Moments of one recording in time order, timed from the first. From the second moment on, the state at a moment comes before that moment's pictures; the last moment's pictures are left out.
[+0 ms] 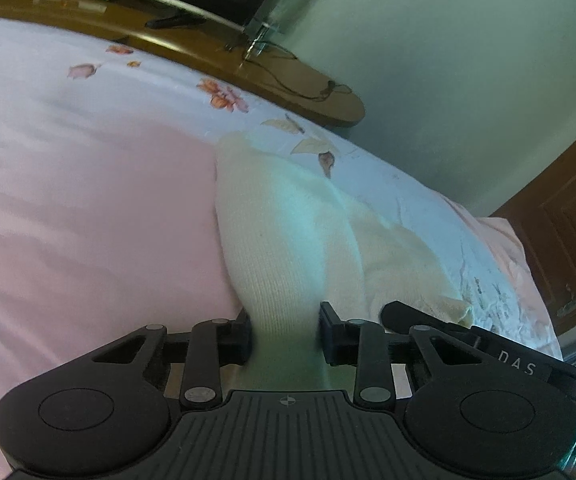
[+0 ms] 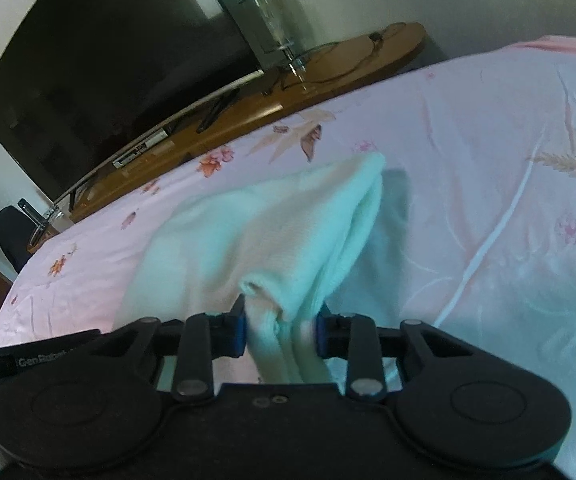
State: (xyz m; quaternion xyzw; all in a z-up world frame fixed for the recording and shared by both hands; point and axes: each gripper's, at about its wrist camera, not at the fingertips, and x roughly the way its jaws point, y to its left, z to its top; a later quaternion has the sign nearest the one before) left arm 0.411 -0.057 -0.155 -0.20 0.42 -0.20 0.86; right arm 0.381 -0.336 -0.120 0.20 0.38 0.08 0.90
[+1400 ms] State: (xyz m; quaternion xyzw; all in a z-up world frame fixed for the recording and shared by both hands) left arm 0.402 0.167 -0.139 -0.20 0.41 -0.08 0.89; right arm 0.414 -0.121 -0.109 0.18 0.39 0.20 0.88
